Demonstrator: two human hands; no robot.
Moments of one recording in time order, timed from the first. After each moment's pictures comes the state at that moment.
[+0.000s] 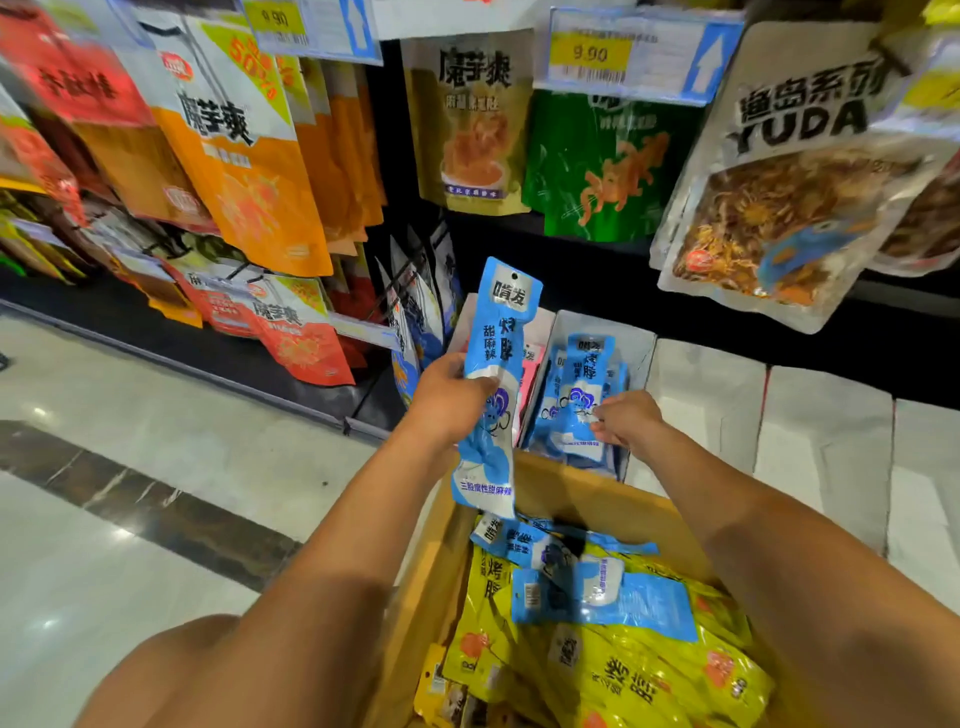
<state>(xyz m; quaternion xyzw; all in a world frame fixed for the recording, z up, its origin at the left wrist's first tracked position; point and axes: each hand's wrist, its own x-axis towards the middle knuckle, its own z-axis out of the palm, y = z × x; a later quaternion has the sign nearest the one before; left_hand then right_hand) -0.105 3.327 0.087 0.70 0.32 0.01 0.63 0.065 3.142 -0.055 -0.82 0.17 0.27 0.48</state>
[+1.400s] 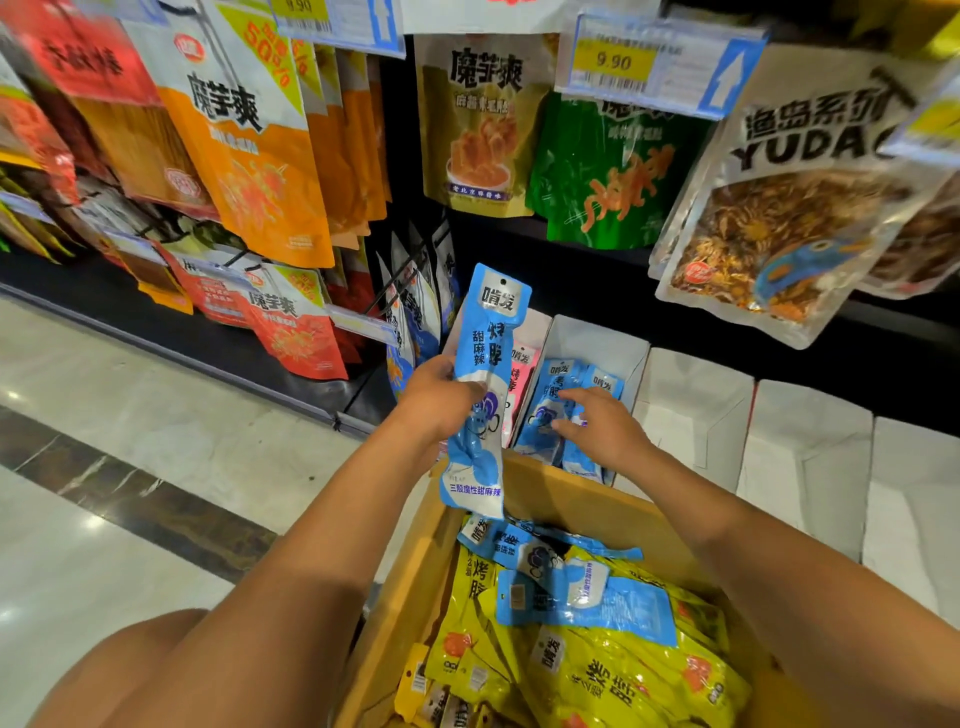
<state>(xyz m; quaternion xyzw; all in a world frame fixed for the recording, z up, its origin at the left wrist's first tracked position) -0.103 3.341 0.071 0.70 0.34 0.00 0.63 0.034 3.142 -0.043 -0.93 -0.24 0.19 0.21</state>
